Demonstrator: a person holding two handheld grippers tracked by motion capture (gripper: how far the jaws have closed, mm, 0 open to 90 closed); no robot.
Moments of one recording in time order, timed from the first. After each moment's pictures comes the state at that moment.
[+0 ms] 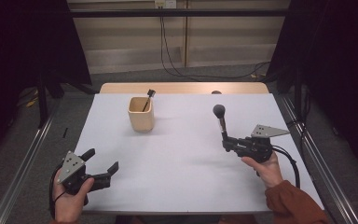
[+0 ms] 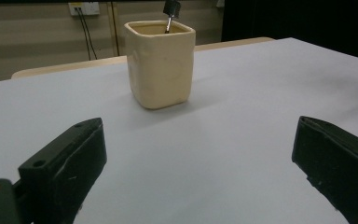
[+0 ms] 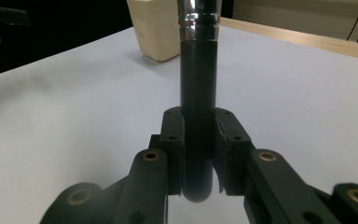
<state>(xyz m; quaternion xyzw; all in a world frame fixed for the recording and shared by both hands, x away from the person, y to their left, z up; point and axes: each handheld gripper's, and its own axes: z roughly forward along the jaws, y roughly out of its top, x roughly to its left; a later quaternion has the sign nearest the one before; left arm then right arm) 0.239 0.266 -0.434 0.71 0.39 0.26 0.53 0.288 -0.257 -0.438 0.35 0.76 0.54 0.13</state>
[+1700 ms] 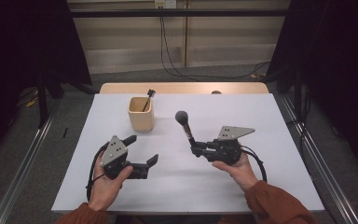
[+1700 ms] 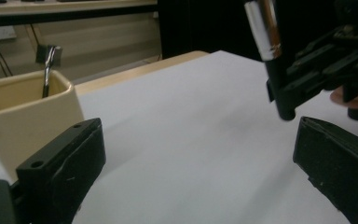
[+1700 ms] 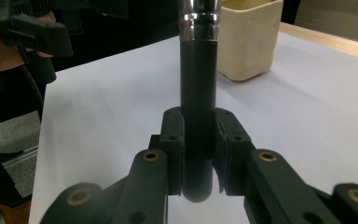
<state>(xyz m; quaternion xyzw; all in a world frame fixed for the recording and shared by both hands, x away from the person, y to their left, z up) 0.265 0.163 -0.405 0.74 0.29 0.20 0.57 0.291 -0.169 -0.426 0.27 0.78 0.55 0.08</state>
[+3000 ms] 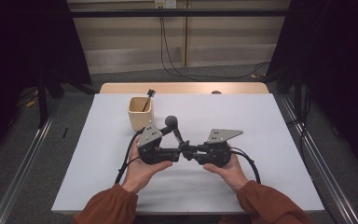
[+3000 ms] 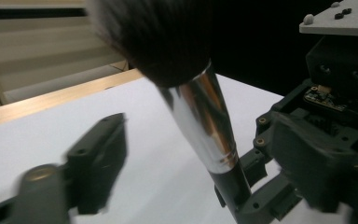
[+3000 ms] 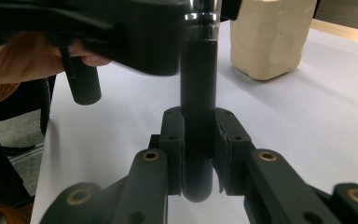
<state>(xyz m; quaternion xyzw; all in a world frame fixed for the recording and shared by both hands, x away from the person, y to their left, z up) 0.300 0.086 -0.409 0.75 0.26 0.14 0.59 0.294 -0.146 -0.440 0.25 0.79 0.56 0.06</state>
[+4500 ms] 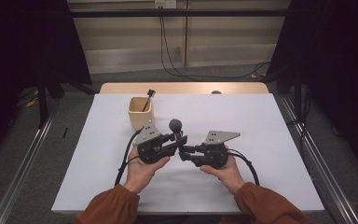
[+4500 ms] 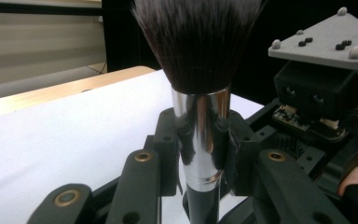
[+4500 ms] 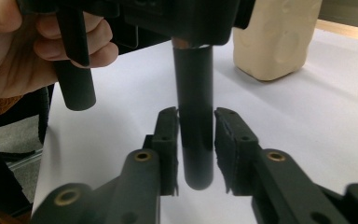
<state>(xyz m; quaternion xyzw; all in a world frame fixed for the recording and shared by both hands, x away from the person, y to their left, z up) 0.301 0.090 -0.407 0.74 0.26 0.10 0.61 0.292 -0.139 -0.445 0.26 0.78 0.56 0.06</state>
